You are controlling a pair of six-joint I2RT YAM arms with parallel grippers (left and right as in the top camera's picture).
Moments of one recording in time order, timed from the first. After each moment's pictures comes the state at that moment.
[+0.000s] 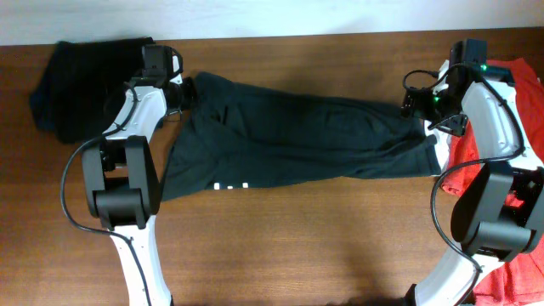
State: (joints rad) left arm 0.00 2.33 1.80 -0.52 0.14 -0.29; right arm -0.22 1.99 1.68 -1.02 -0.09 0.16
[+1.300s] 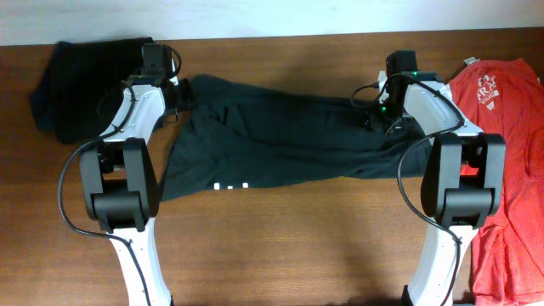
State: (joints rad) left arm 0.00 2.30 1.80 -0.59 0.03 -0.29; right arm -0.03 2.21 1.66 -0.82 0.02 -0.02
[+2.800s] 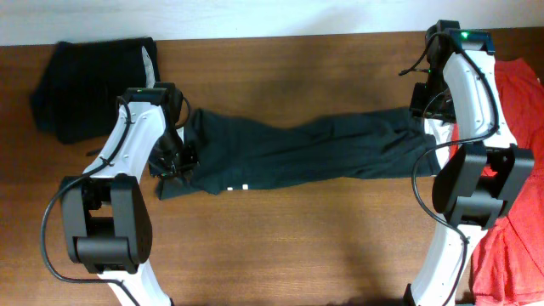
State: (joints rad) left arm -0.06 1.98 1.52 -1.32 0.07 -0.30; right arm -0.13 2.21 2.10 -1.46 0.24 0.24
